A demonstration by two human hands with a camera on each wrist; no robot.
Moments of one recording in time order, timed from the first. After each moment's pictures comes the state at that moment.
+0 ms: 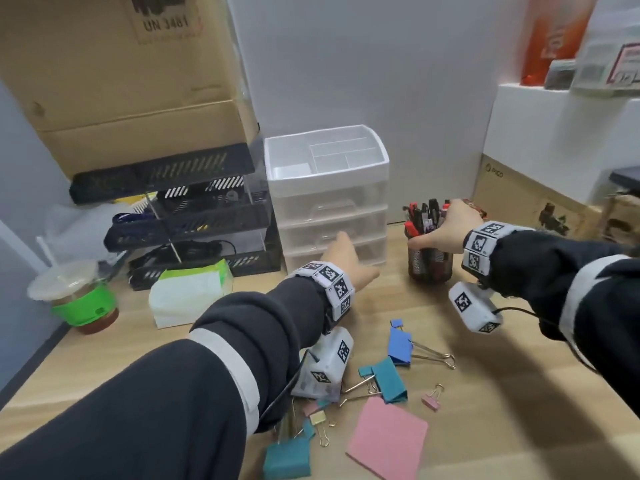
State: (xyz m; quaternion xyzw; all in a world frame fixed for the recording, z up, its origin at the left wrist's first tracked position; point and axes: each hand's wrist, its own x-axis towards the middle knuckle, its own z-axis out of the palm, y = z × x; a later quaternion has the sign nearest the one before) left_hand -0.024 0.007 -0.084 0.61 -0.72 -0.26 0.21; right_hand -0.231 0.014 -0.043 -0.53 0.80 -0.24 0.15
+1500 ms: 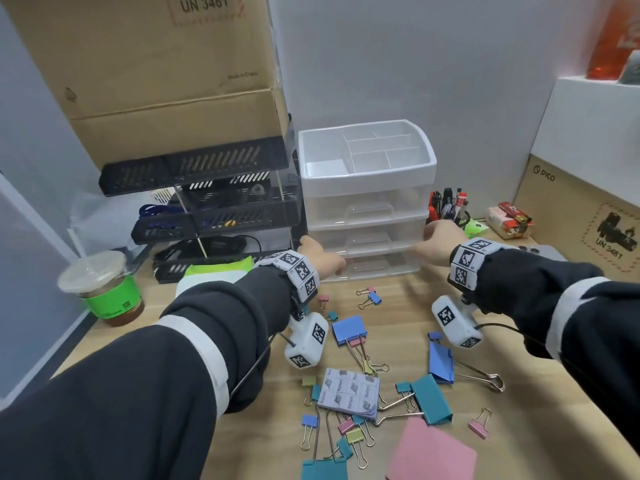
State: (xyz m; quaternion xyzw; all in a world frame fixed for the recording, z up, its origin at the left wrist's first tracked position) left_hand 0.058 -0.022 -0.060 0.72 -0.57 -0.36 0.18; right_hand -0.171 -0.043 -0.083 -0.56 0.76 -0.24 0.20
